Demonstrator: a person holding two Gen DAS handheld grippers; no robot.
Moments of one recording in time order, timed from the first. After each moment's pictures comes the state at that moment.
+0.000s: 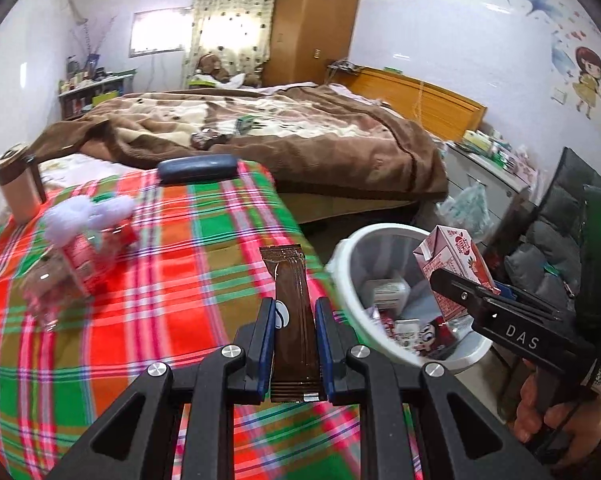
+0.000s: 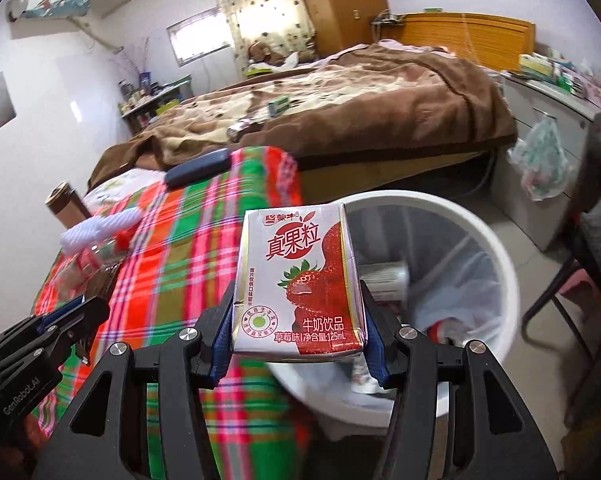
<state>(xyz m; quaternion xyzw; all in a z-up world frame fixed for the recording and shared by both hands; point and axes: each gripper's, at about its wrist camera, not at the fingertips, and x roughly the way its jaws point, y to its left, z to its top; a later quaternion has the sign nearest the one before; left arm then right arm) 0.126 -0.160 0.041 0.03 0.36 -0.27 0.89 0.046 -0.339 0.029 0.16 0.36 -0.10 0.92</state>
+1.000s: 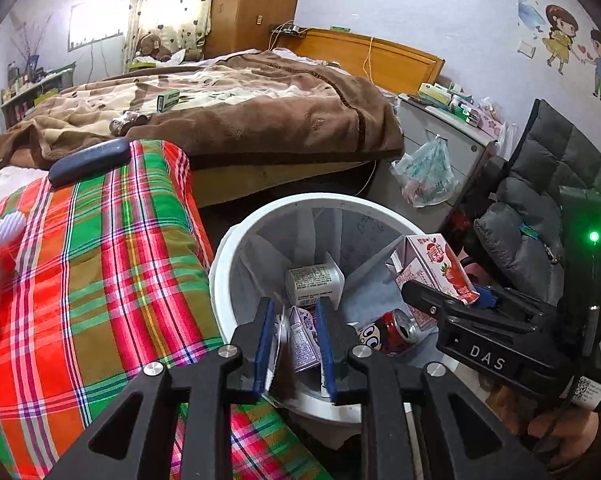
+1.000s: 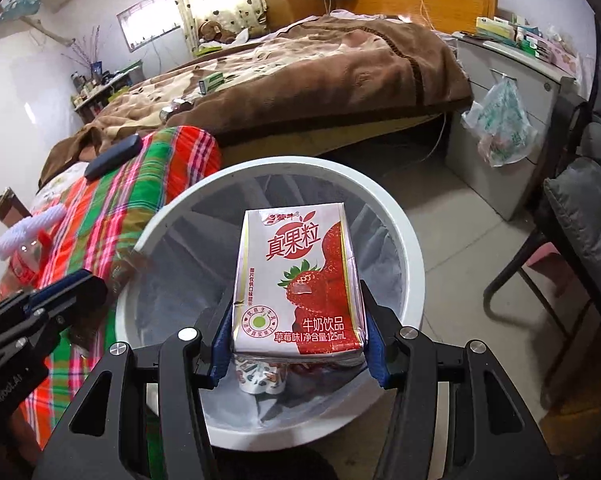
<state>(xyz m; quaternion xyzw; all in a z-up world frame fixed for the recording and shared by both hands) 0.139 -0.278 0.006 0.06 0.40 -0.35 0.85 0.043 -0.407 -0.008 0.17 0.41 -0.15 0.89</state>
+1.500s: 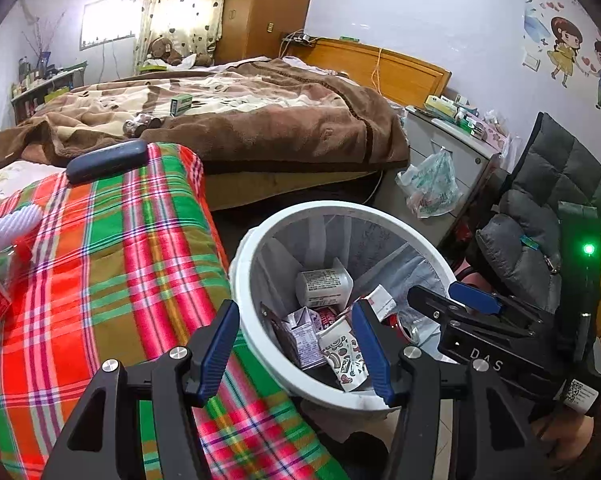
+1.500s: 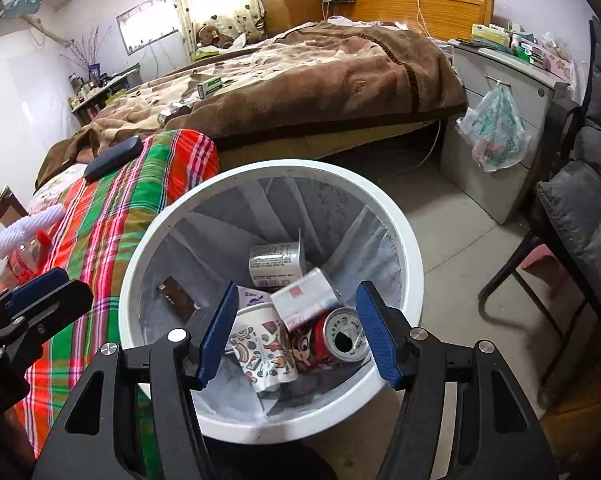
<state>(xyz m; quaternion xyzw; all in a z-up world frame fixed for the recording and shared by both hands) 0.132 -0.255 0.015 0.05 0.39 -0.33 0.86 0.038 -0.401 -0.002 0.16 0.40 -0.16 0.89</state>
